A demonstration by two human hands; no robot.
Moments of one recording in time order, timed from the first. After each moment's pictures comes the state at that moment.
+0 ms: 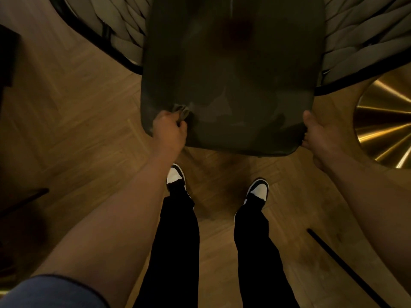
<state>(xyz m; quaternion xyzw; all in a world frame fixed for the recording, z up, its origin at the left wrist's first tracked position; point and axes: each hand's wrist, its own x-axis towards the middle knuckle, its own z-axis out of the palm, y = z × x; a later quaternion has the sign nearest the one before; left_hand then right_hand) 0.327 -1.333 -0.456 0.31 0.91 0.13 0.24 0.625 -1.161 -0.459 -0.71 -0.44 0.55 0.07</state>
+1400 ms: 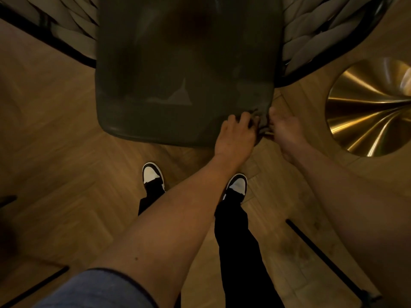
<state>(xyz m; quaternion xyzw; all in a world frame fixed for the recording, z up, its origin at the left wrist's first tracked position) 0.532 -1.240 -0.469 0.65 0.74 0.01 0.19 0.636 -1.155 -0.455 -0.70 -0.43 0.57 0.05</state>
